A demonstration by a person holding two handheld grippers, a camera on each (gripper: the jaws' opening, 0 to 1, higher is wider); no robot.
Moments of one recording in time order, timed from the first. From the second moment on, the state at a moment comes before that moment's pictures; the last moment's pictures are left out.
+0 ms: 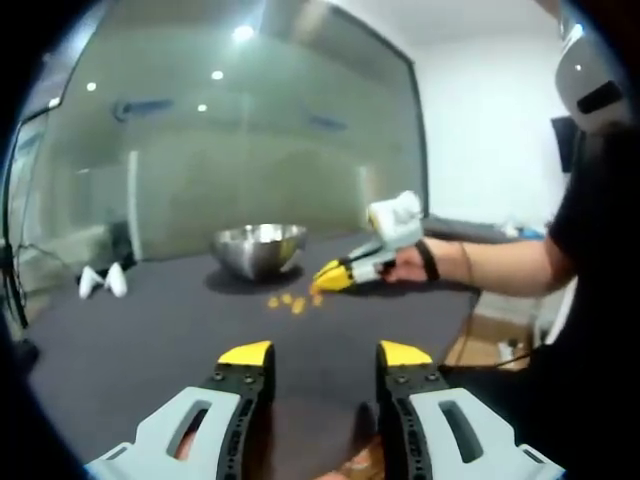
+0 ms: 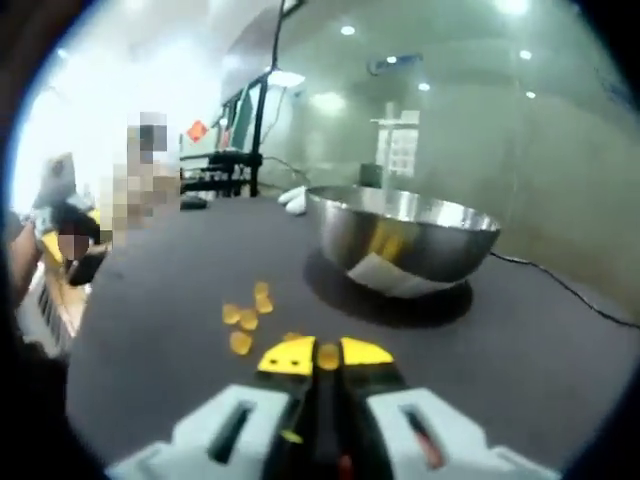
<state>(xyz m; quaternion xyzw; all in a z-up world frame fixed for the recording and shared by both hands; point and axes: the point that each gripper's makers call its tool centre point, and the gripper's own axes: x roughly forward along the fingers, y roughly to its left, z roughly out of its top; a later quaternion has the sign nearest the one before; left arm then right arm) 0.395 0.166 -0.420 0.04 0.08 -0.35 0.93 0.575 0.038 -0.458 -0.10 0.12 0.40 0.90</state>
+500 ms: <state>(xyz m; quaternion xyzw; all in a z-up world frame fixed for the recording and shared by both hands) 0.396 0.153 -0.422 0.04 0.08 -0.37 0.92 0.567 -0.008 -0.409 -0.09 0.07 0.35 0.93</state>
